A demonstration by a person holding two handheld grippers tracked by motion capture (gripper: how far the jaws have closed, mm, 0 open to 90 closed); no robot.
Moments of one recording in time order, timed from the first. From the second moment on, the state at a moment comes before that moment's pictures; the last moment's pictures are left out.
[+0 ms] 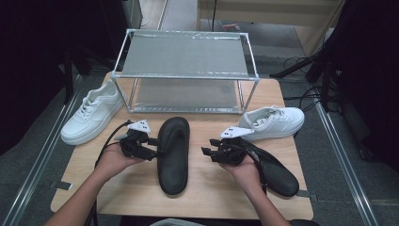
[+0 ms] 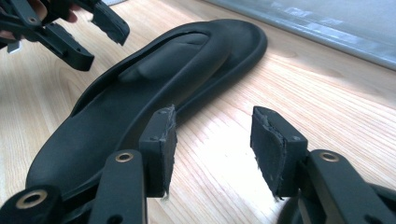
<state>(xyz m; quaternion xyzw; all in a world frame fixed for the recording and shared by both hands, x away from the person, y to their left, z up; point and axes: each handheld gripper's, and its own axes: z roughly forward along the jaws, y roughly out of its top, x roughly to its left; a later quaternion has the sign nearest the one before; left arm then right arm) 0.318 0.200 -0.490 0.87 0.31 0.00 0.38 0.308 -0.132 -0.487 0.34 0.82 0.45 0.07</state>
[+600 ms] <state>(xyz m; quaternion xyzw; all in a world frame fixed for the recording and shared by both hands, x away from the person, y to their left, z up) 0.323 0.194 -0.492 0.88 0.31 0.00 0.37 0.300 -0.167 -0.475 0.34 0.81 0.47 0.08</state>
